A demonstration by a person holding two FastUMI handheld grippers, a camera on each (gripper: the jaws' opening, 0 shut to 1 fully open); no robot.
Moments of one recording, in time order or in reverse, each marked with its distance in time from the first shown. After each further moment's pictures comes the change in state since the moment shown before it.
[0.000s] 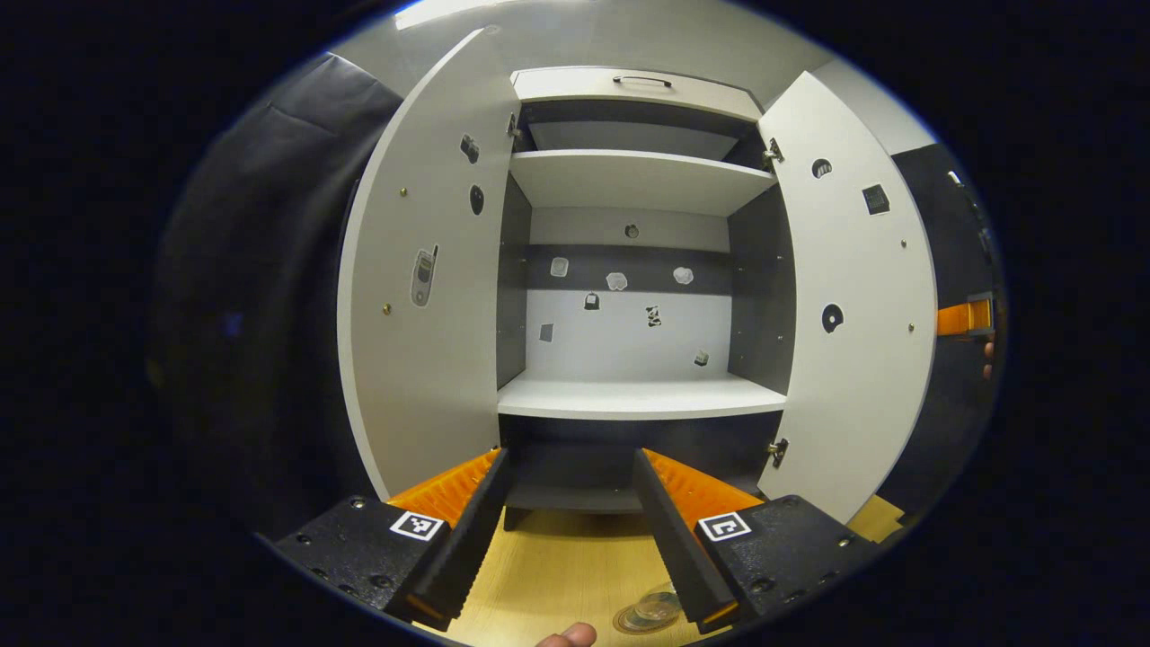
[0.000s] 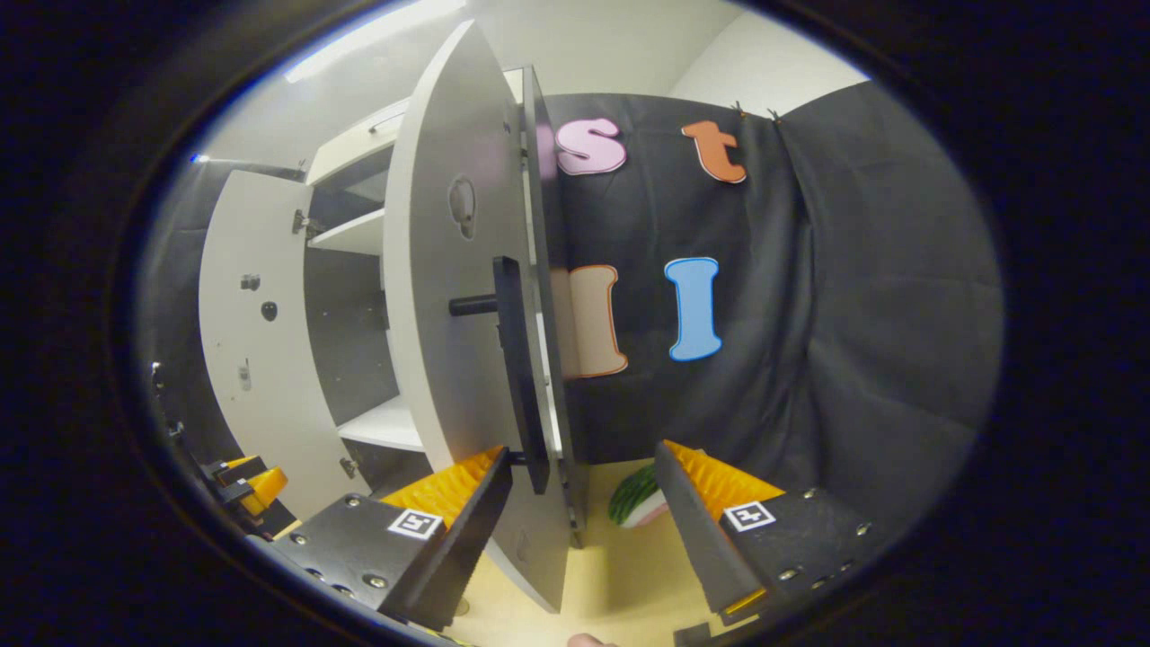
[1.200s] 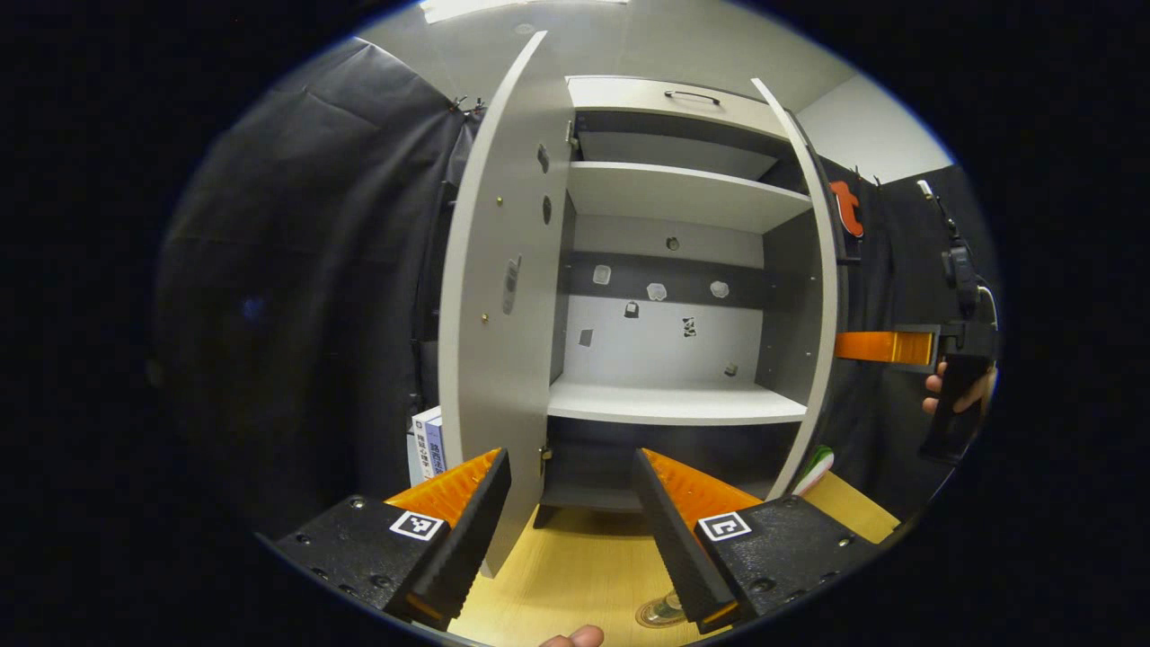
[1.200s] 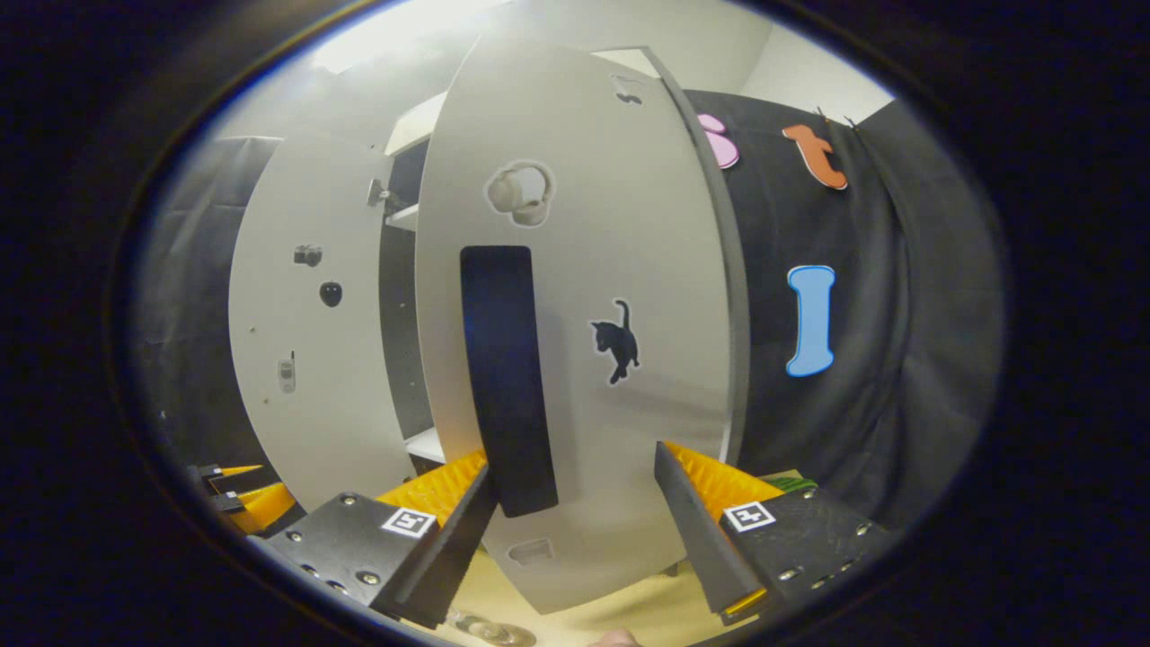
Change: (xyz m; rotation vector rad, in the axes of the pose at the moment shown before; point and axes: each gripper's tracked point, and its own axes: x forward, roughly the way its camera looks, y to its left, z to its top) left arm -0.026 0.063 0.021 -0.056 -0.019 0.095; right arm 0.084 0.175 -0.013 -0.031 -0.052 0.205
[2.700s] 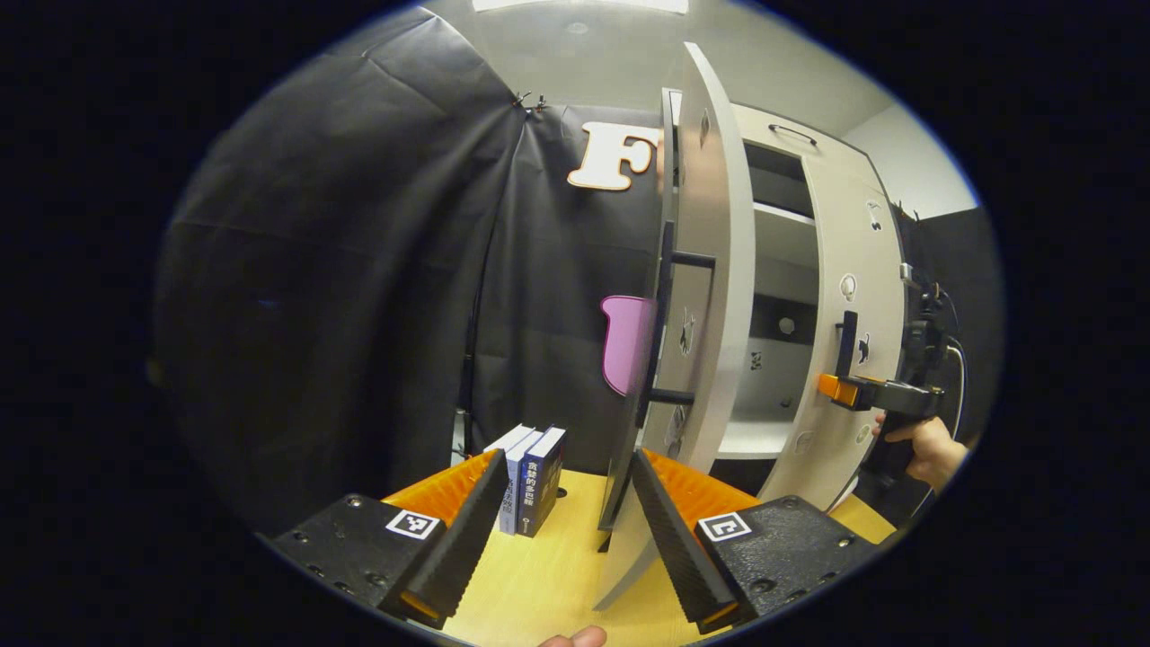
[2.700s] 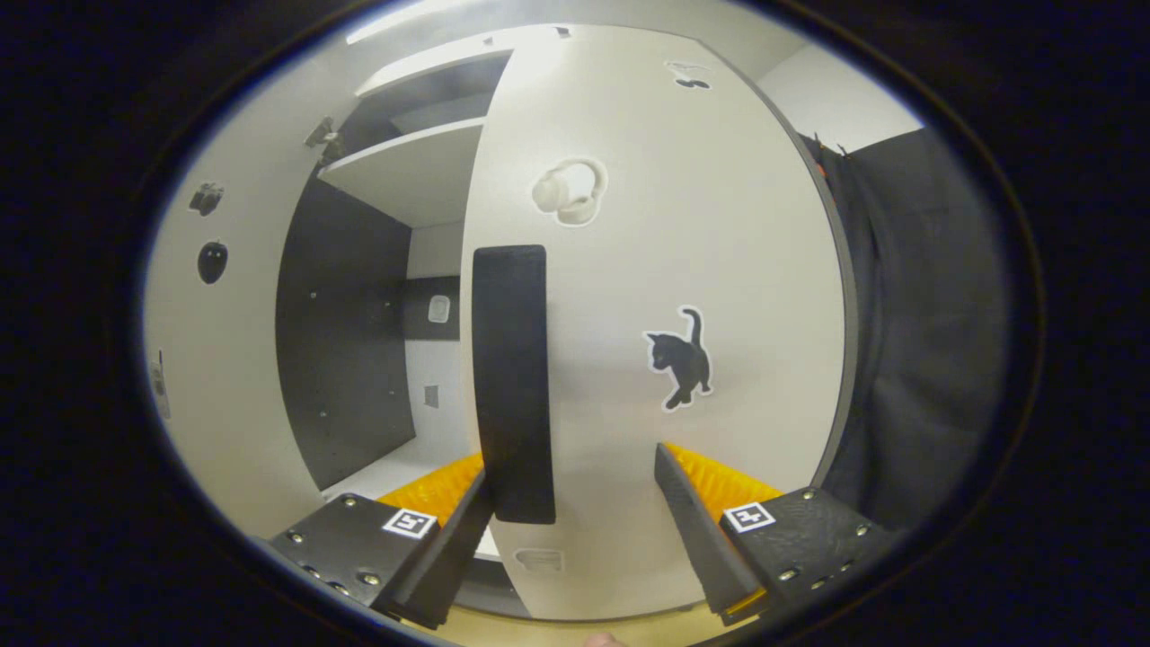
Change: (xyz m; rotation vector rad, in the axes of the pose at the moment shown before) left arm 0.031 0.144 0.055 -0.075 -0.018 0.013; right arm 0.122 0.034 0.001 -0.059 -0.071 -0.253
